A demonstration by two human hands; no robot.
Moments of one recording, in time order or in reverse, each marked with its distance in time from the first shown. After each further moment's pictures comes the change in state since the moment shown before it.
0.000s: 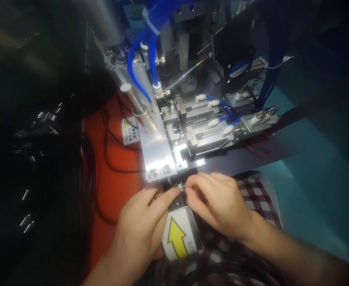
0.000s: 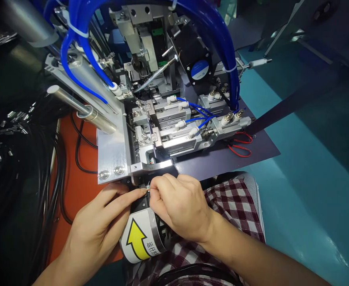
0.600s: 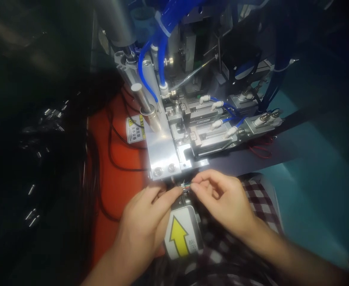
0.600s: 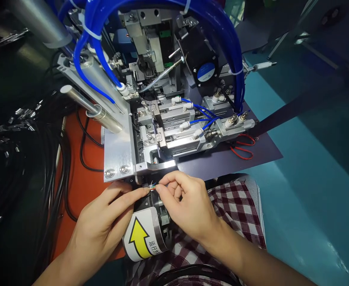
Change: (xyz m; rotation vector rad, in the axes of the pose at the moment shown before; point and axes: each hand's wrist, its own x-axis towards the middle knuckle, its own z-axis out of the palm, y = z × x) left_hand -0.002 0.001 0.000 -0.012 -0.001 -0.008; right_hand -0.007 -0.001 0.005 0.558 -0.008 0.589
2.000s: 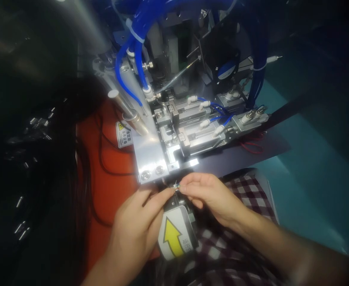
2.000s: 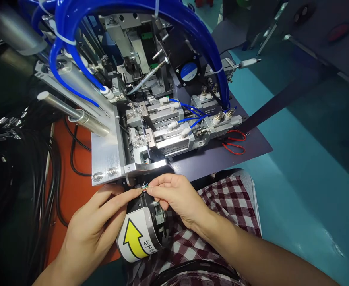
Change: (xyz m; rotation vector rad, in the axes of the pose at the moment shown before) left_hand 0.002 -0.002 0.000 -0.026 0.003 0.008; right_hand 0.013 0.001 0.001 0.673 -0.242 0.573
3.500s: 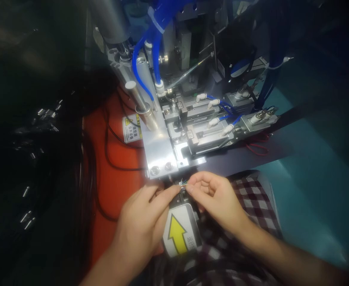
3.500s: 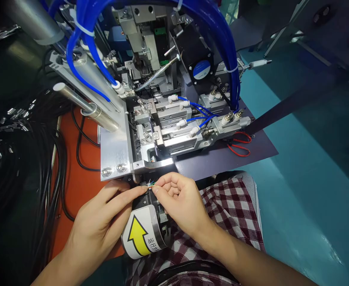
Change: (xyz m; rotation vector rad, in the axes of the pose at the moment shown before) left_hand 0.000 0.003 -0.001 0.029 -0.012 -0.027; right_hand -0.012 0.005 0.013 -0.254 0.172 -0.266
